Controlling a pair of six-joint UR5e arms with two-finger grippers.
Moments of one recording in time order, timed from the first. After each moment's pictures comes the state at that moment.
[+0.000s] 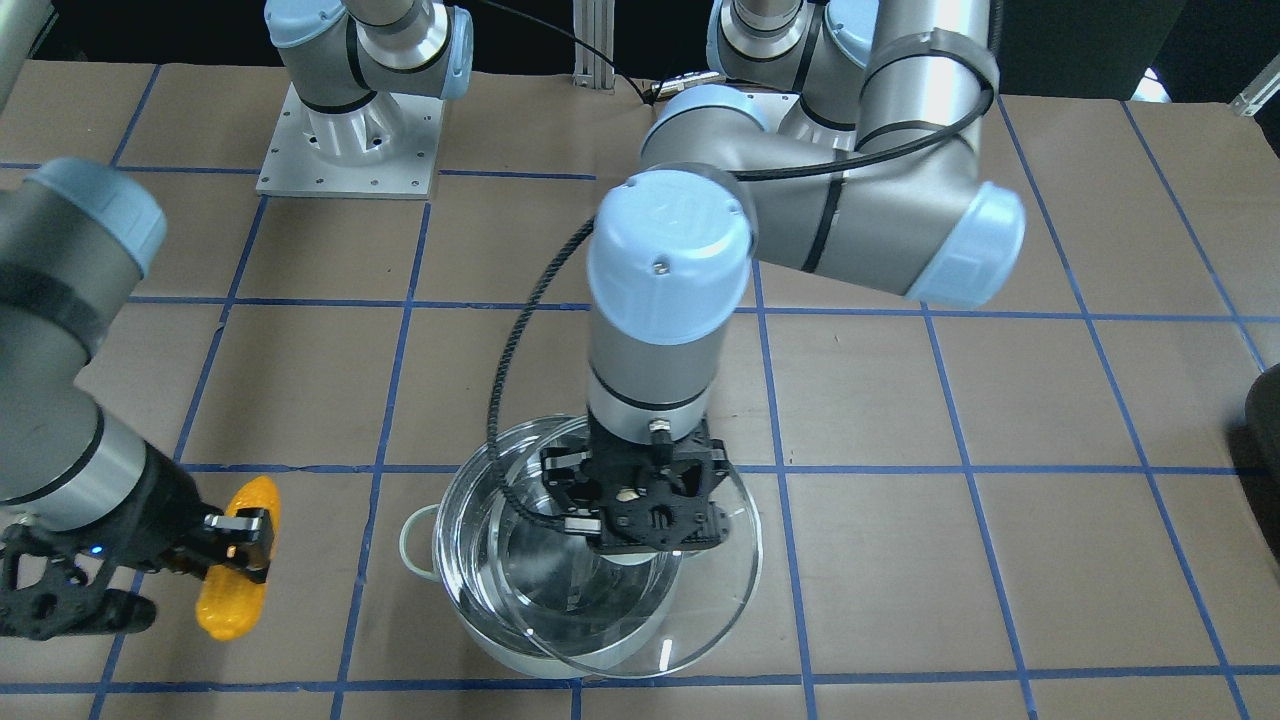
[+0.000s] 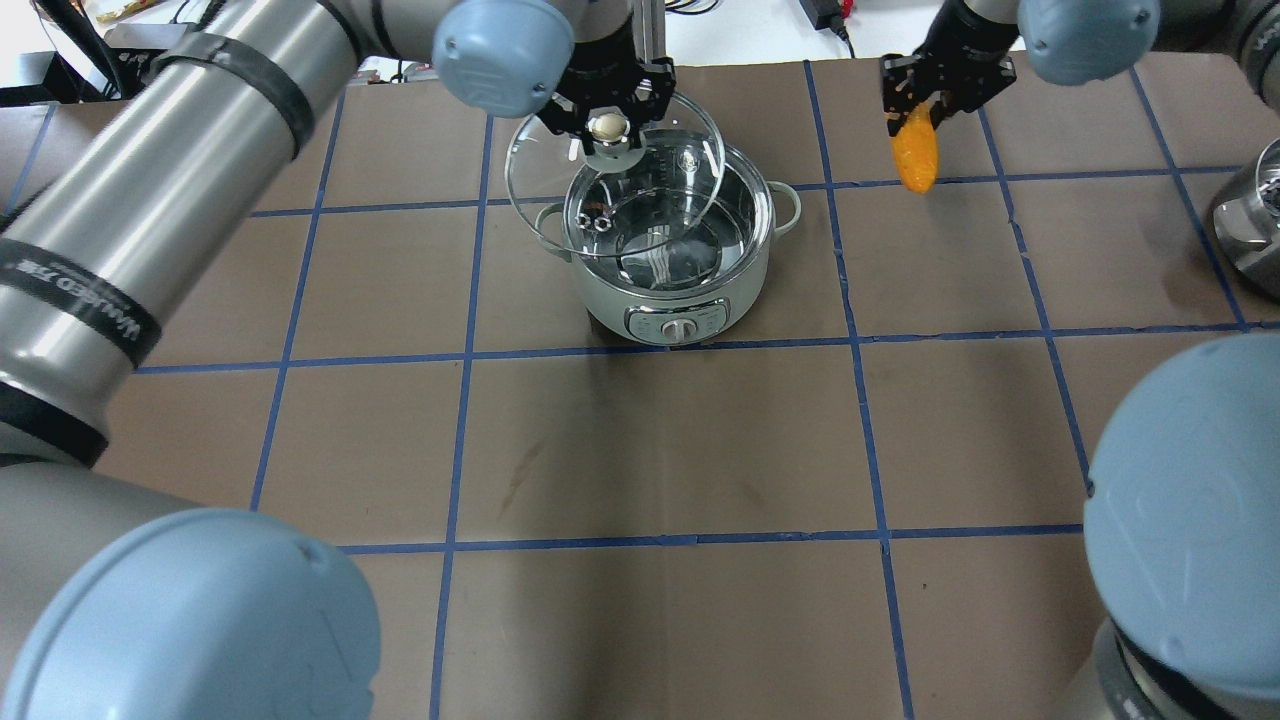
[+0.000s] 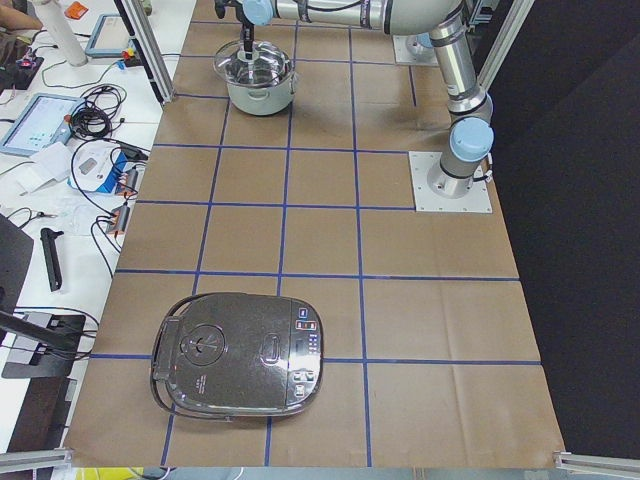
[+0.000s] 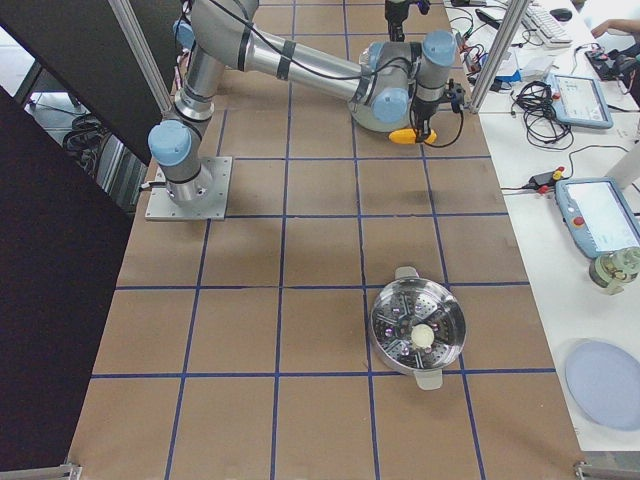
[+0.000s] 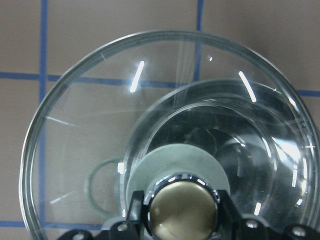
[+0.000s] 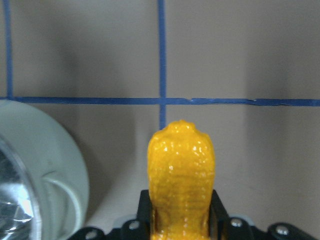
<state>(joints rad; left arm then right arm) -1.81 -2.11 -1.11 -1.37 1.57 -0.29 1.52 -1.10 1.28 -1.86 -1.46 -0.08</state>
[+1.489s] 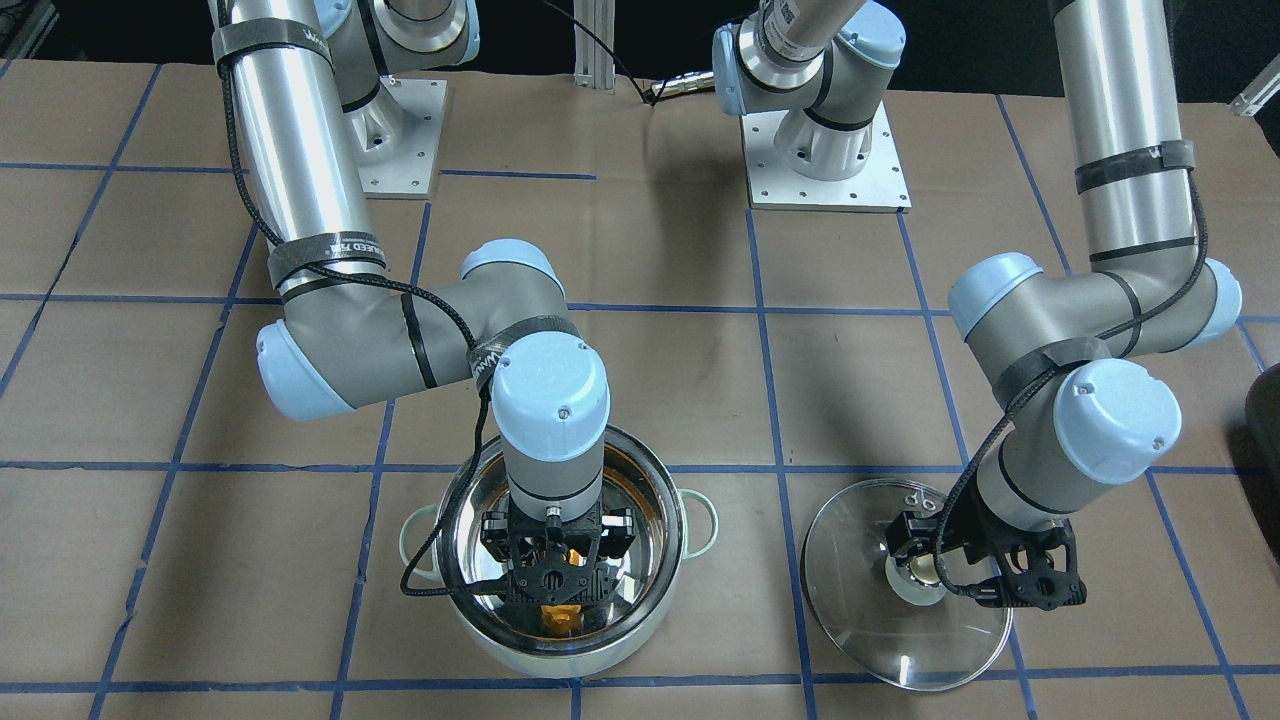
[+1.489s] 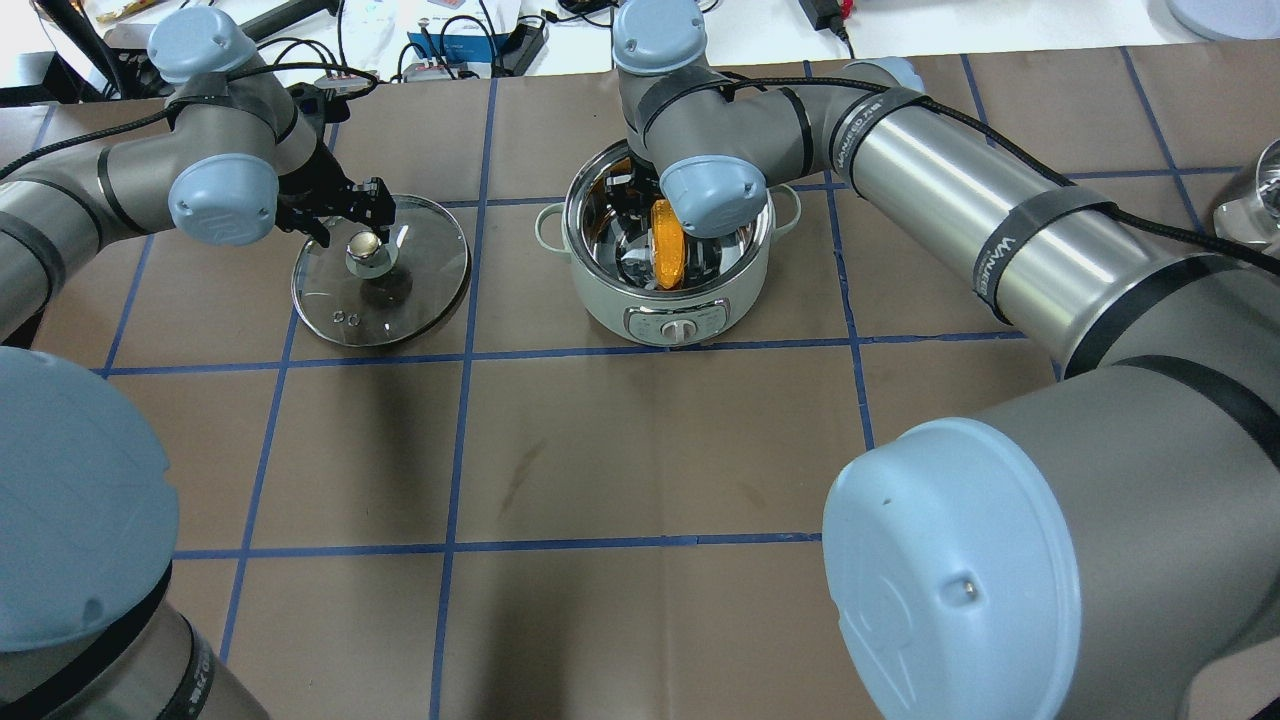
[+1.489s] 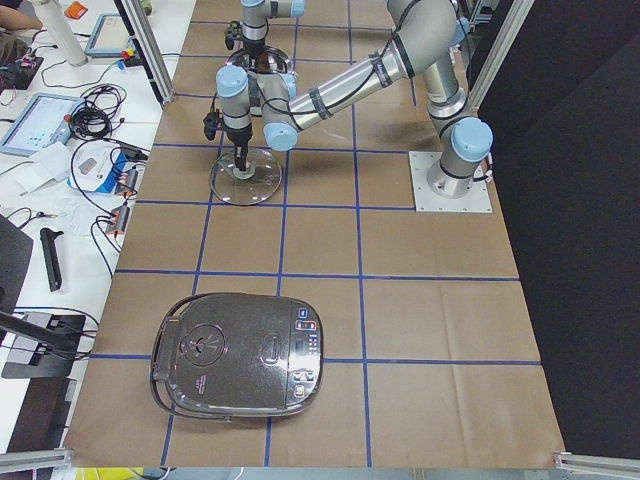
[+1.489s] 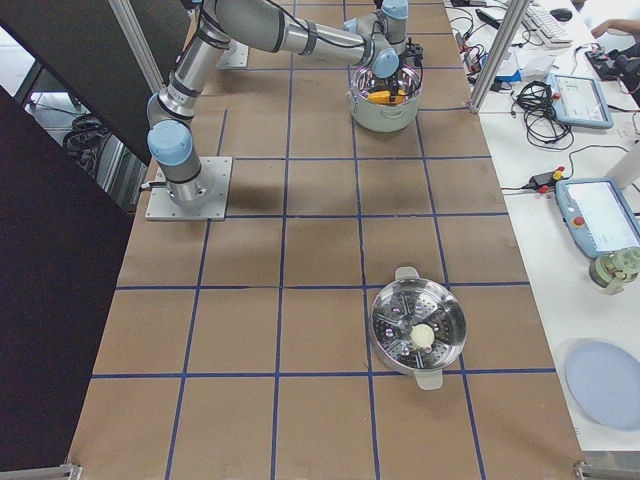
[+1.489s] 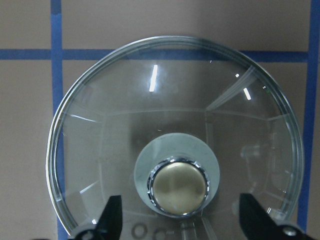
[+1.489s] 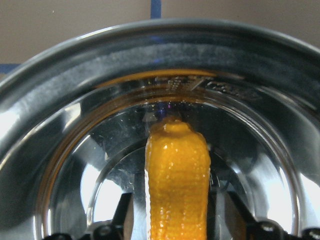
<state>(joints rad) -1.38 -2.10 -1.56 -1.00 1.56 0.16 1.89 -0.89 1.29 -2.11 -1.63 0.30</state>
